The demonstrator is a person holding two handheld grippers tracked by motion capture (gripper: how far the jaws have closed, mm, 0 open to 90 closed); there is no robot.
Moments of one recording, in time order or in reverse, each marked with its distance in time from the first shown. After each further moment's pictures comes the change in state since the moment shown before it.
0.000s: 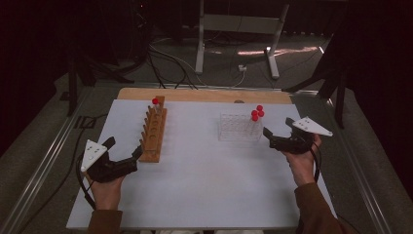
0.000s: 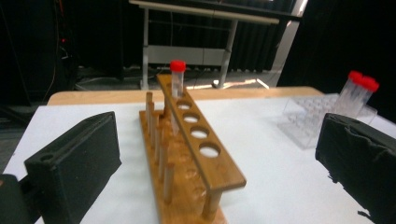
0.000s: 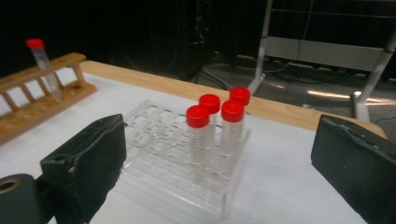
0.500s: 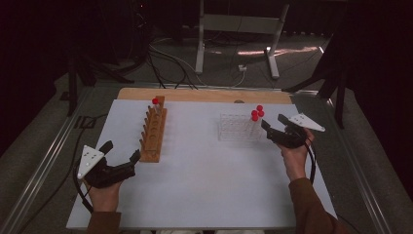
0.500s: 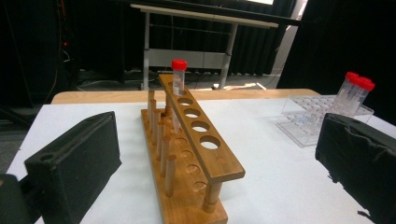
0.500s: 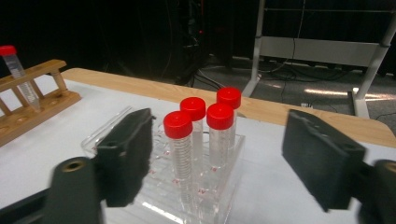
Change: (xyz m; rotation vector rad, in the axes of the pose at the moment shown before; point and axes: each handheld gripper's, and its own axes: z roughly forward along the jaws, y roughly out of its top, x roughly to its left) left arm -0.001 -0.007 -0.010 -0.034 -0.001 -0.016; right arm -0.011 -0.009 0.030 -0.020 -0.016 0.047
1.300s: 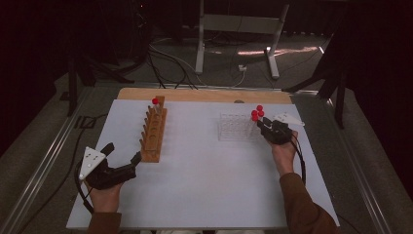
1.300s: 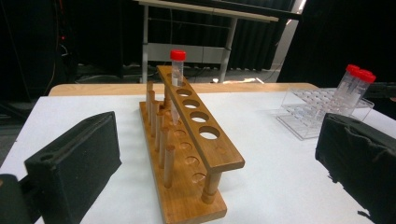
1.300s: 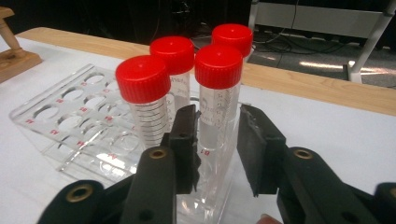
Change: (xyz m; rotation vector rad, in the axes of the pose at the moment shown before) left arm -0.001 -0.006 0.001 0.023 -0.002 0.002; right arm -0.003 -0.026 0.052 0.125 -0.042 -0.024
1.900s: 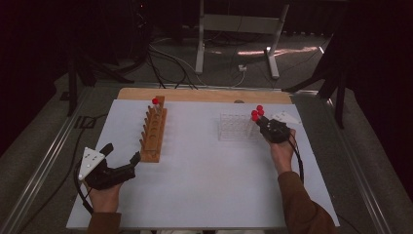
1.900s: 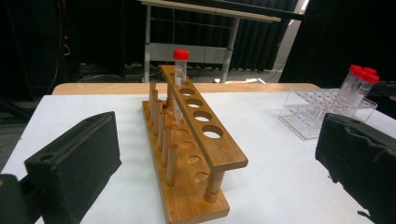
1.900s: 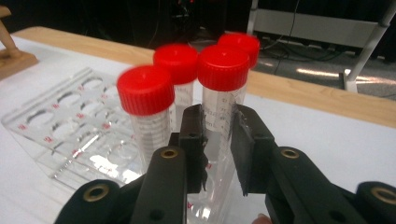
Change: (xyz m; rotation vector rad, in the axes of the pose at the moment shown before) left arm 0.002 -0.001 -0.001 0.000 0.010 -0.002; right arm 0.003 0.003 0.005 -0.021 -0.009 -0.029
